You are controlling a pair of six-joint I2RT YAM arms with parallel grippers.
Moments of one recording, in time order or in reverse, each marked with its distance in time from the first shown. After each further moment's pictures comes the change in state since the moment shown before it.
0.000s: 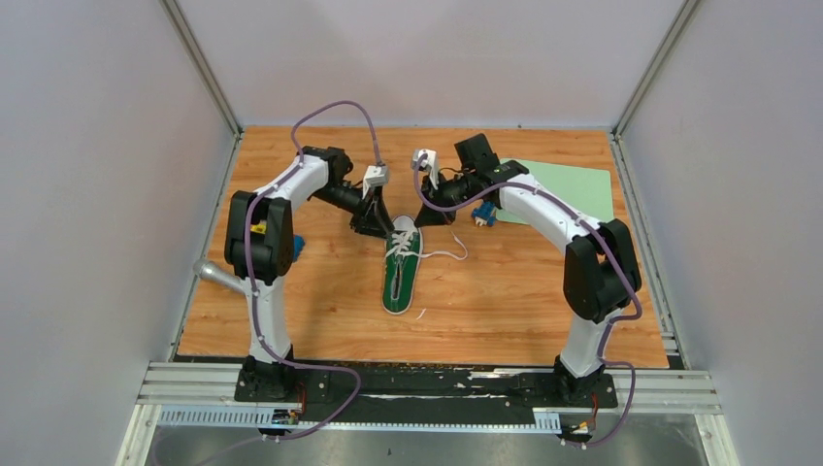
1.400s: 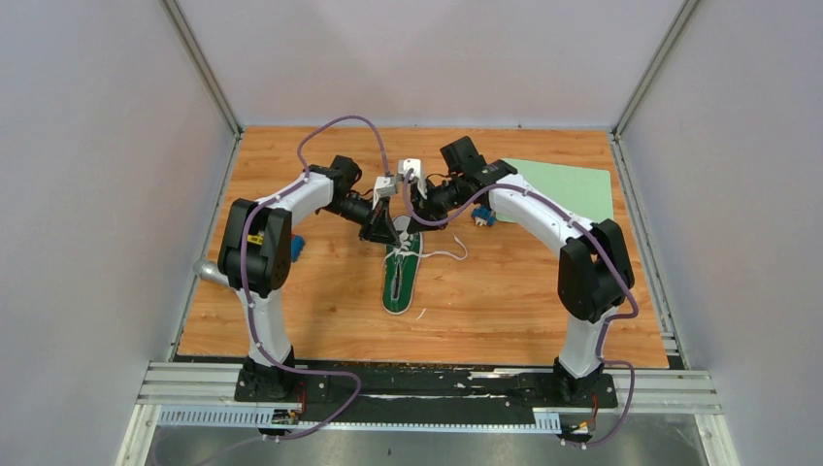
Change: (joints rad) left arm -0.051 -0.088 -0.220 0.264 -0.004 -0.237; right arm 0.066 0.019 0.073 -0.109 0.020 -0.204
